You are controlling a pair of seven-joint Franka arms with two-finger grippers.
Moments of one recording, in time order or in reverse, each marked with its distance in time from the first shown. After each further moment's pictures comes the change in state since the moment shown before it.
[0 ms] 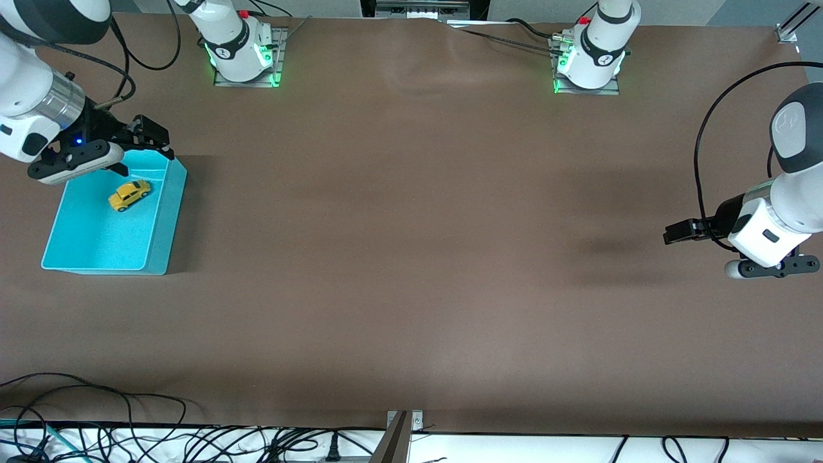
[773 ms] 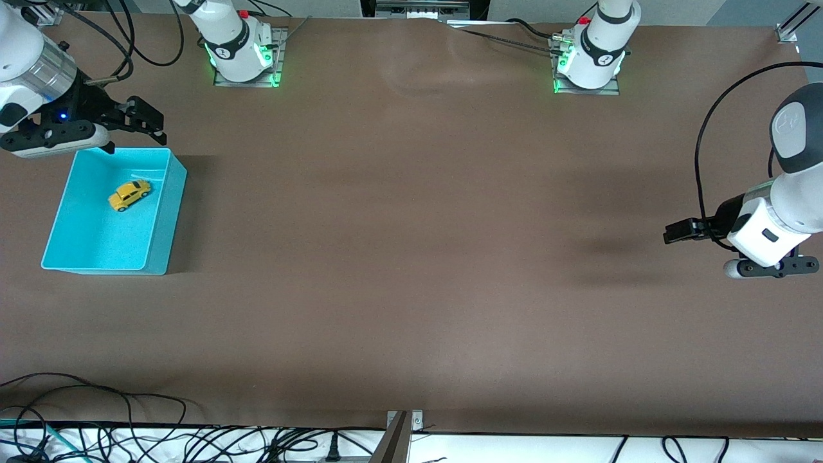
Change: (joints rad) left arm 0.001 0.000 0.000 0.000 0.000 0.000 0.031; right arm 0.039 -0.020 -0.005 0.091 -0.069 -0.112 0.134
